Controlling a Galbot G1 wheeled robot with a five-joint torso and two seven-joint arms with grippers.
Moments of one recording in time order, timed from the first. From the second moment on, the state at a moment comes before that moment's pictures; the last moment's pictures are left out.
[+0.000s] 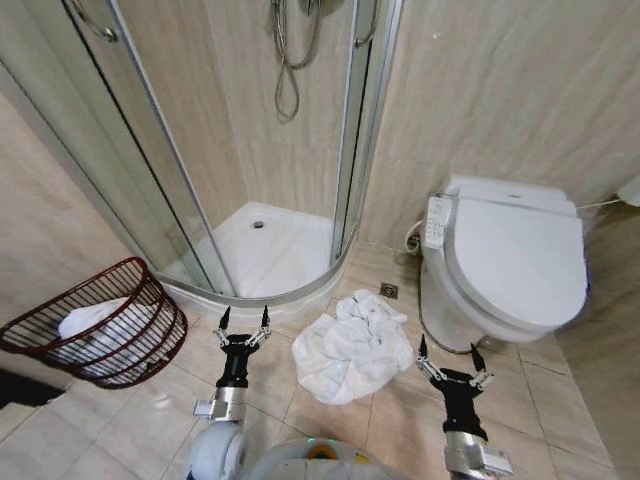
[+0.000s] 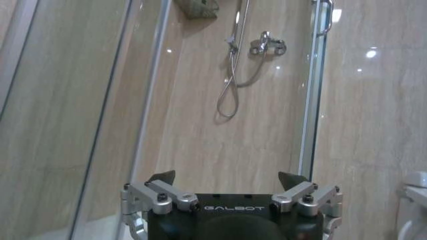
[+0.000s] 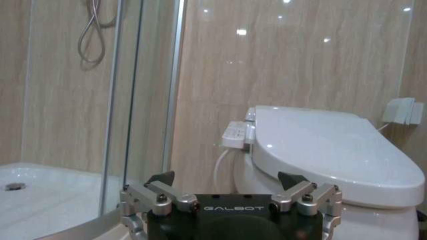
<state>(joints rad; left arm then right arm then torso) 1.69 -1.44 -0.45 -2.05 -0.19 -0.47 -0.08 -1.95 1.46 0.55 2.23 -0.03 0.30 0.29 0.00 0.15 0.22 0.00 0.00</state>
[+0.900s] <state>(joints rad) 1.70 -1.44 -0.45 -2.06 -0.24 -0.47 -0.02 -1.95 1.45 0.56 2.20 -0.04 0.32 0.26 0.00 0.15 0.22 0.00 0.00</state>
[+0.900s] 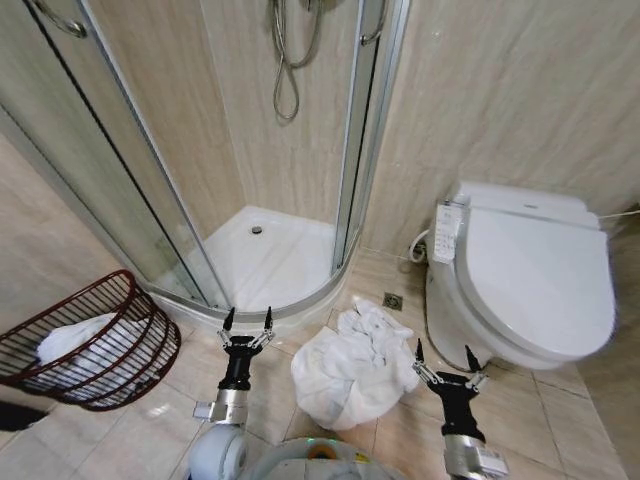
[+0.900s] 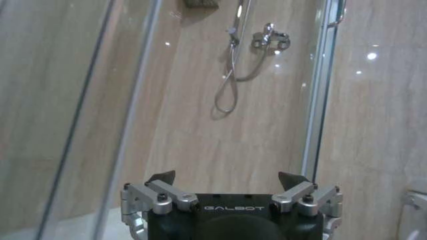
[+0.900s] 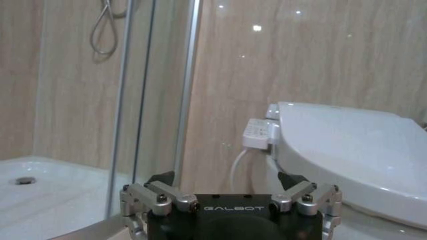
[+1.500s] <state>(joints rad) 1.70 -1.44 -0.44 -2.04 -0.24 -0.49 -0.05 -1.94 1.44 0.56 2.17 -0.01 0.33 0.24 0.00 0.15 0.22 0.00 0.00</state>
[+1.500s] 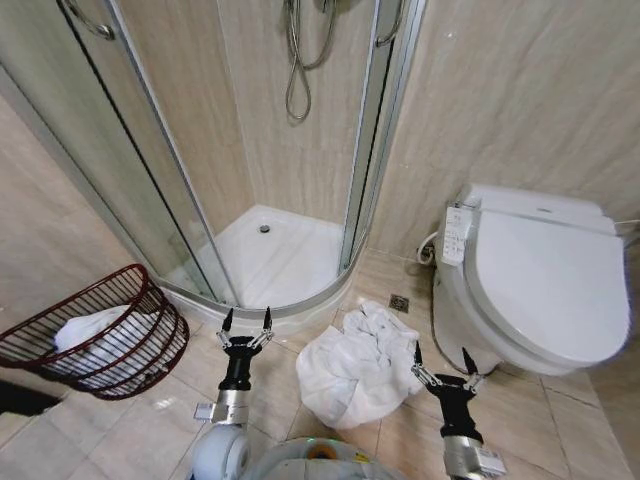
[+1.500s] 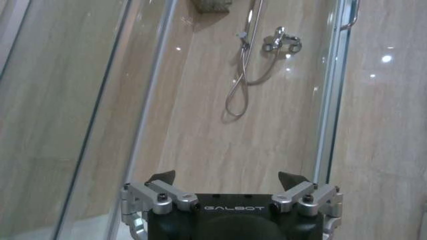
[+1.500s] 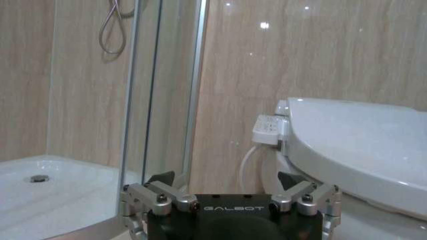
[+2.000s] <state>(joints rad) 1.70 -1.44 -0.44 -2.03 -0.23 -0.49 -0.03 -1.93 1.44 0.56 2.15 0.00 0.36 0.25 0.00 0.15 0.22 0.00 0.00</state>
